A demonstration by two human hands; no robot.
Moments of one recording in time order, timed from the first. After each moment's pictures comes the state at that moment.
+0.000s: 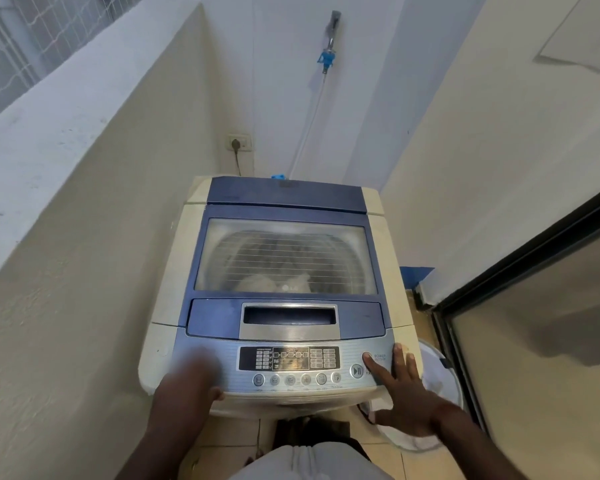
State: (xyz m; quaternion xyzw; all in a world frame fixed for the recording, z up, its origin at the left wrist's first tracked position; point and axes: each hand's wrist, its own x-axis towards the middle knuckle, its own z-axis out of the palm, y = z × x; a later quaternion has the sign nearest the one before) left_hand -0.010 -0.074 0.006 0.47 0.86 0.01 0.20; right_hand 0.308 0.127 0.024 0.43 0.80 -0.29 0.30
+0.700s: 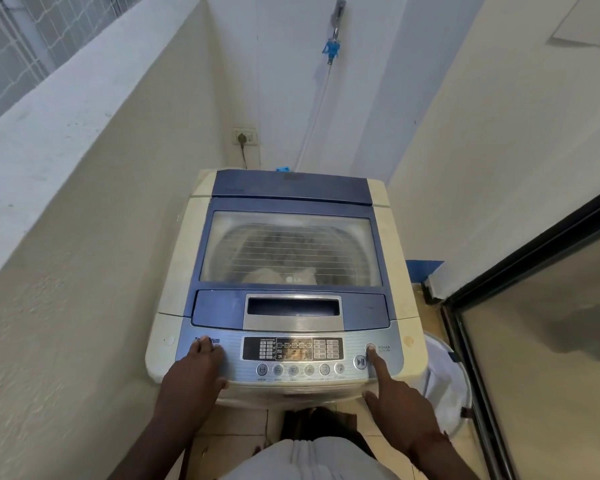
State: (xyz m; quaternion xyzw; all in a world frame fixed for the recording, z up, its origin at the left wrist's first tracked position) left_hand -0.008 -0.074 -0.001 0.47 0.86 -0.01 0.20; right_hand 0.297 0.078 0.017 0.51 0.82 -0.22 0.14
